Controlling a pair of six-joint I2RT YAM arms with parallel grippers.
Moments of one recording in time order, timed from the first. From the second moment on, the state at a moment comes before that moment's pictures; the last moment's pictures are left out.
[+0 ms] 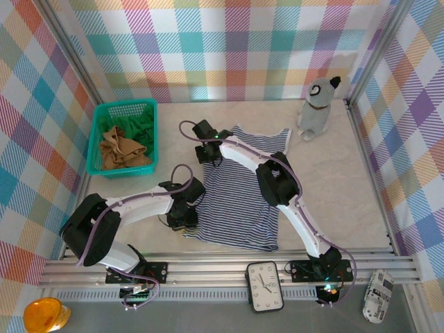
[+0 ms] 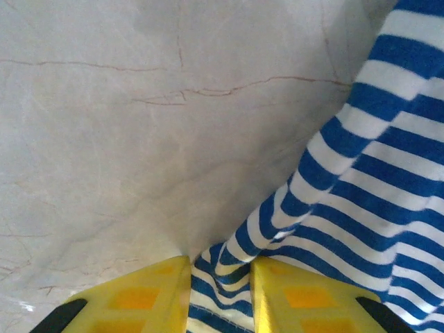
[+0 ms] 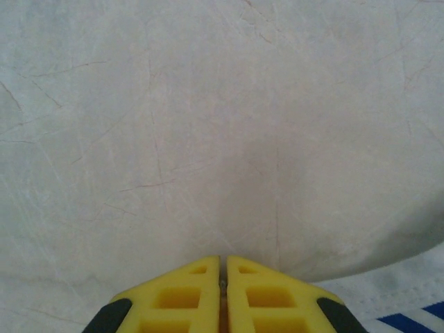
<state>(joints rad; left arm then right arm) -0.72 1.47 0.75 -0.81 0.06 -0.88 0.75 2.53 2.19 -0.71 0.05 0.36</state>
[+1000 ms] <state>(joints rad) -0.80 1.37 0.88 -1.02 -0.04 -0.86 0.67 2.21 1.71 -0.29 -0.22 0.63</state>
